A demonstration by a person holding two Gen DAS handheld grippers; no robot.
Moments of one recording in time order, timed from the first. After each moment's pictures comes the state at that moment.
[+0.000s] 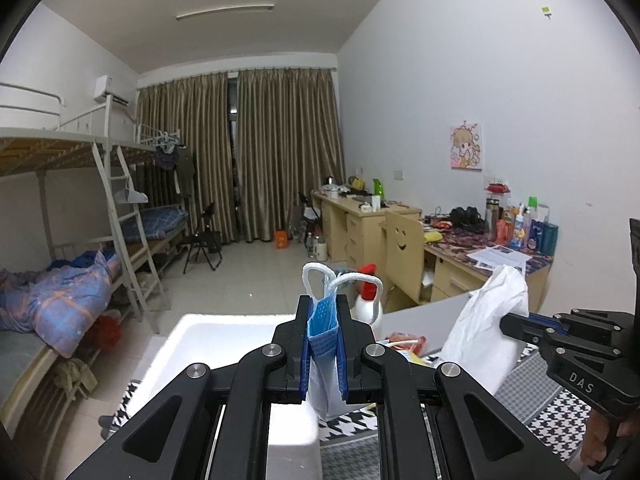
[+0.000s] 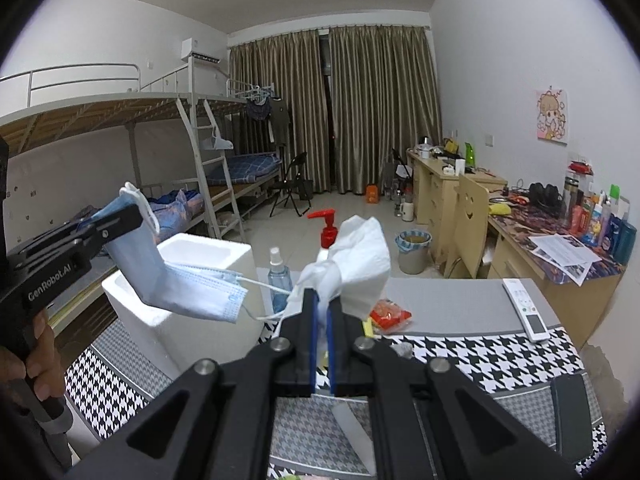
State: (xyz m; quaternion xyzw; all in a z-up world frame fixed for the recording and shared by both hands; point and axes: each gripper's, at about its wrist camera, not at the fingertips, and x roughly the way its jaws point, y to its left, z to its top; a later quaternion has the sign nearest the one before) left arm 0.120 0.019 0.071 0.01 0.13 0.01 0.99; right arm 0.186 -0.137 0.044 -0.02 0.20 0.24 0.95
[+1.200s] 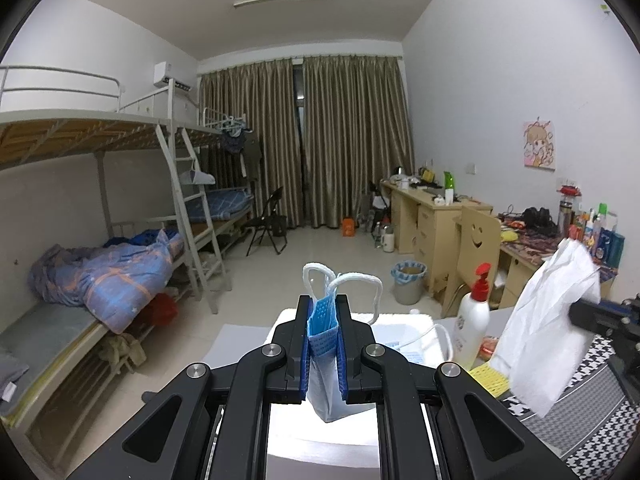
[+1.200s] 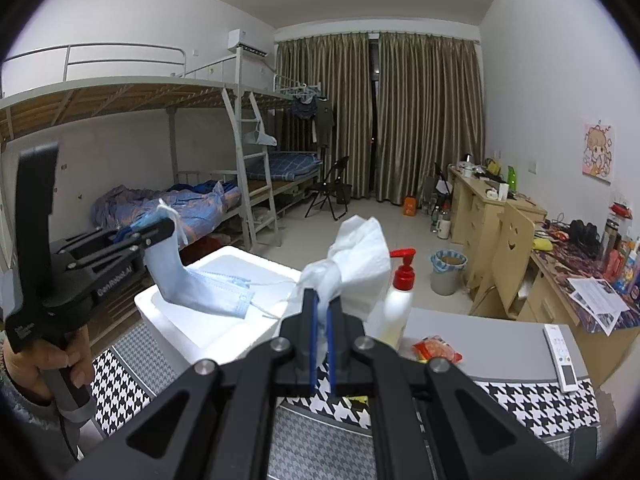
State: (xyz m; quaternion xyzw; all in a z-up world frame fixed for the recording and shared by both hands) left arm 0.146 0.087 0.063 0.00 0.16 0.14 0.98; right arm 0.195 -0.070 0.067 -0.07 0.18 0.30 0.93
